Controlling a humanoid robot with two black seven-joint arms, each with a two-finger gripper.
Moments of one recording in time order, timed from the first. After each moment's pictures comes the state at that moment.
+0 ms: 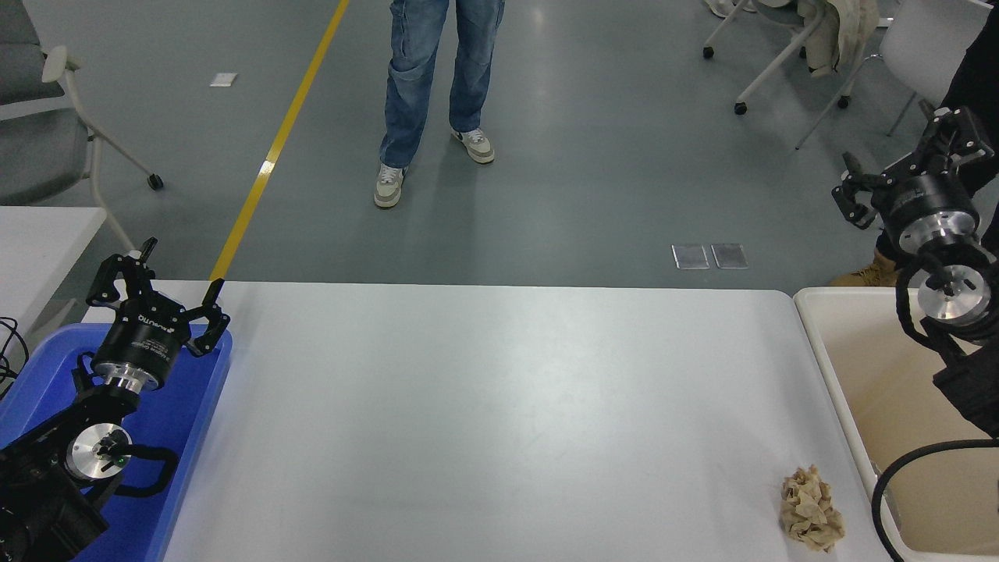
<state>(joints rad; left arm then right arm) -0.54 0.44 -0.74 -0.41 -0.02 -0.66 -0.59 0.78 -0.40 0.92 0.49 -0.06 0.17 0.32</state>
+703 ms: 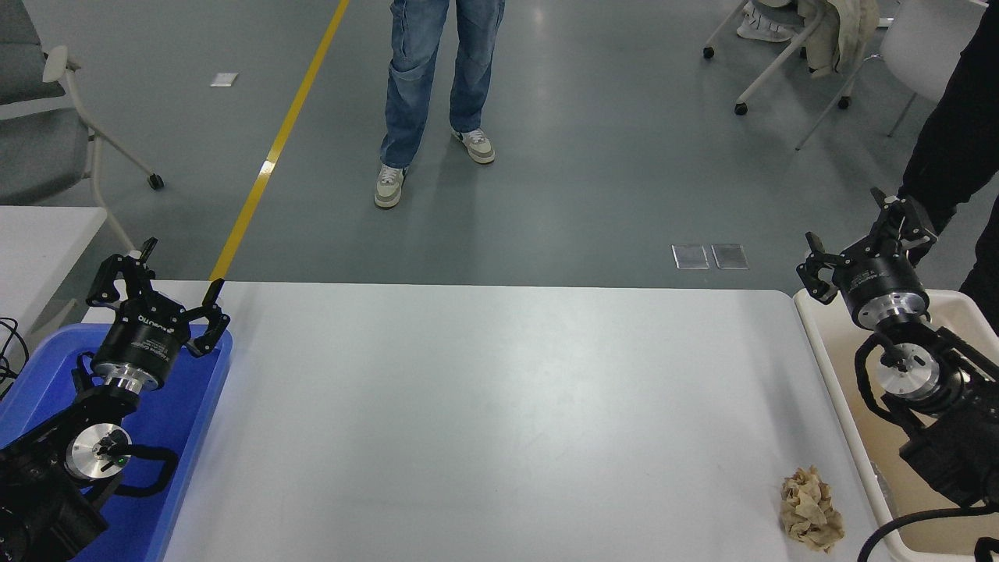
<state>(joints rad) -0.54 0.44 -0.74 -0.41 -0.02 -0.66 -0.59 0.70 -0.37 0.88 0.50 -0.06 0.18 0.40</state>
